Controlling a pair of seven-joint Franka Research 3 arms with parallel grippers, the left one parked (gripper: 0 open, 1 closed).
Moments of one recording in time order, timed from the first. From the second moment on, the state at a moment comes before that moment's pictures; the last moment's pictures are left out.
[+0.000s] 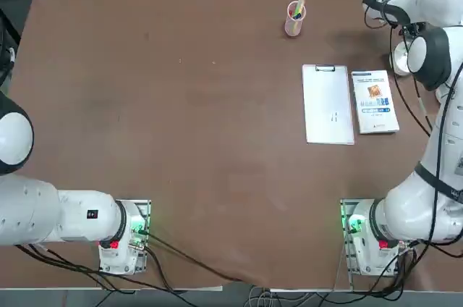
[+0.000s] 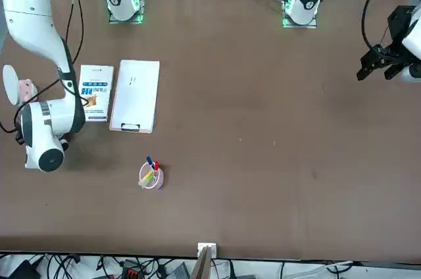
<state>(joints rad) -0.04 0.80 -0.06 -1.39 -0.84 1.55 -0.45</state>
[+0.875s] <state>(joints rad) -0.05 0.83 -0.06 -1.37 -0.83 1.55 -0.38</state>
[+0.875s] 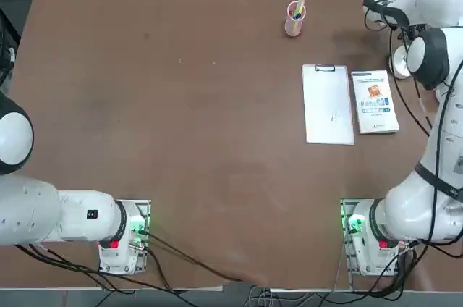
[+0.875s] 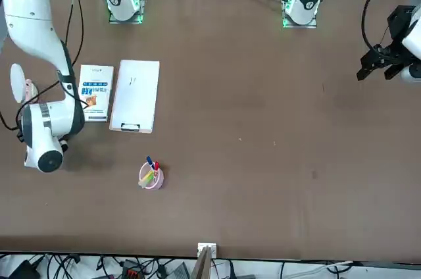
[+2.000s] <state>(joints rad) -0.04 0.83 -0.06 -1.36 -0.83 1.55 -0.38</state>
